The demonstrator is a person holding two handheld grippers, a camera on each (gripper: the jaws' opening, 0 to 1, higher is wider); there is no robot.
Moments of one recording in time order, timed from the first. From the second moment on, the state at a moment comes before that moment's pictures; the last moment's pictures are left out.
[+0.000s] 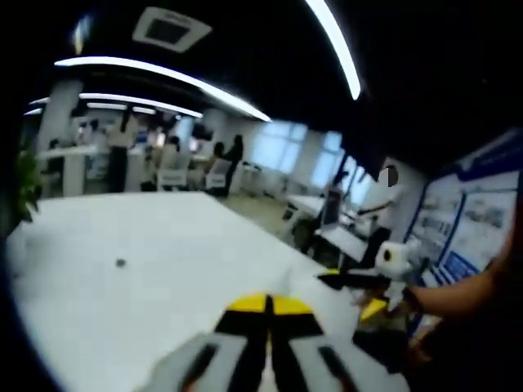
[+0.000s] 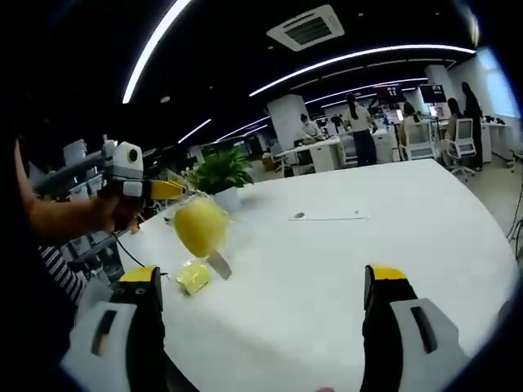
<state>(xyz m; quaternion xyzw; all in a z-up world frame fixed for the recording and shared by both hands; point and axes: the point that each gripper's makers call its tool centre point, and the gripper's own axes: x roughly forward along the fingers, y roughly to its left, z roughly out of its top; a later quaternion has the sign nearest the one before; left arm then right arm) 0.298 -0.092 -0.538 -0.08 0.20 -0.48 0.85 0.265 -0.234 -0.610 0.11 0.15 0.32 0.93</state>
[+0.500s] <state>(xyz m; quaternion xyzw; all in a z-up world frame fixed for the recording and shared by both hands) 0.279 -0.090 -0.504 -0.09 0.18 -0.51 0.84 0.267 -0.169 -0.586 0.14 0.14 0.47 0.86</state>
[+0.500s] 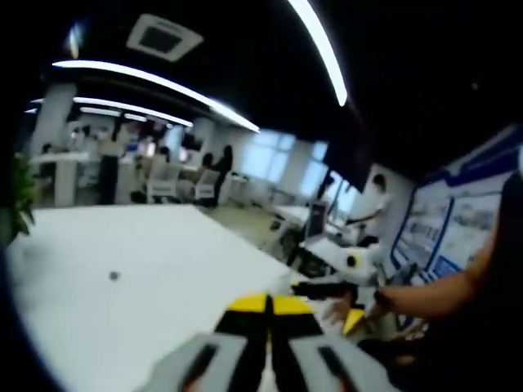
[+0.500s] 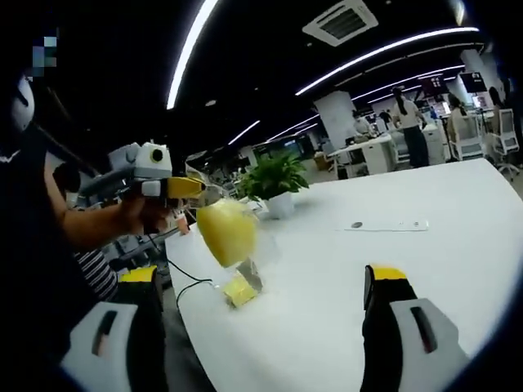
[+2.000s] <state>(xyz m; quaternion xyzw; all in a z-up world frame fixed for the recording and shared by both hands) 0.246 -0.084 -0.495 -0.12 0.19 -0.56 0.80 0.241 -0.081 -0.559 0.10 0.09 0.63 0.77</state>
